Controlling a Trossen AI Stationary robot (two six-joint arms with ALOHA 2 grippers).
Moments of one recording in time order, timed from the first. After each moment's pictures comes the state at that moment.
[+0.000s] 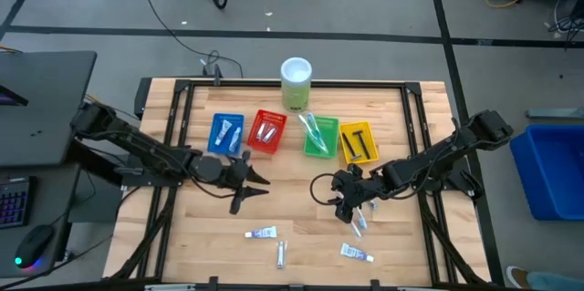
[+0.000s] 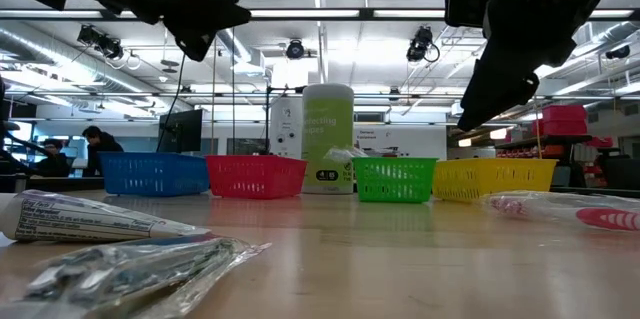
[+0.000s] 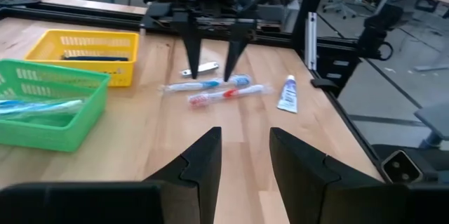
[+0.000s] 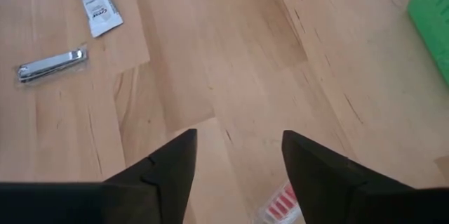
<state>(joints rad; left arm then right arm) -0.34 1.20 0.48 0.48 -0.21 -0.23 0.41 1.46 0.81 -0.29 0.26 0.70</state>
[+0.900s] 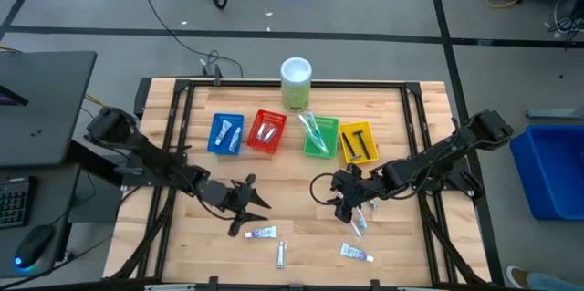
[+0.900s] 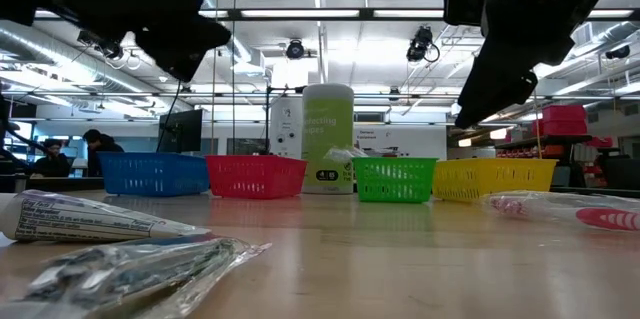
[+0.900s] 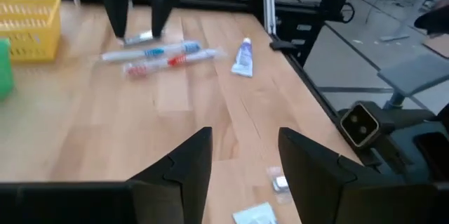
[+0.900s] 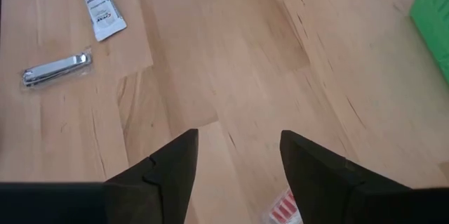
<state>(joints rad) -0.51 1.44 0.48 0.67 -0.24 -0.25 0.41 1.46 0.81 -0.27 0.26 0.70</state>
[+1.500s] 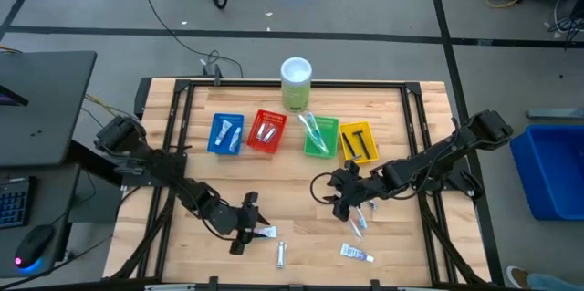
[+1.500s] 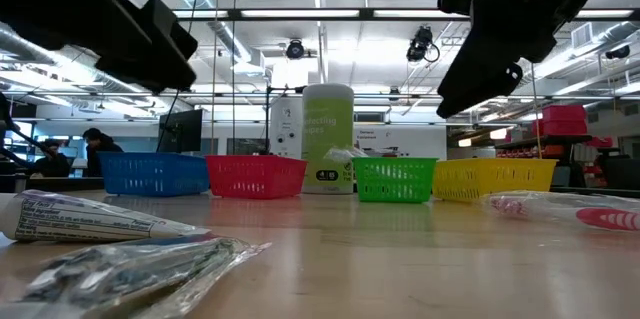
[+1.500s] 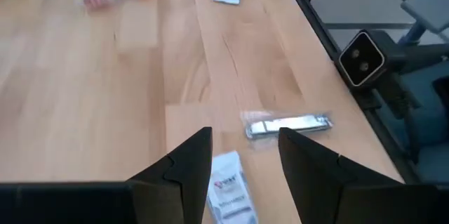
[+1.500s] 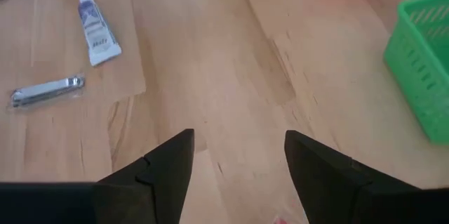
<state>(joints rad) -0.64 1.59 0.69 0.33 -0.32 -0.35 0.41 1.46 0.81 -0.22 0.35 0.63</state>
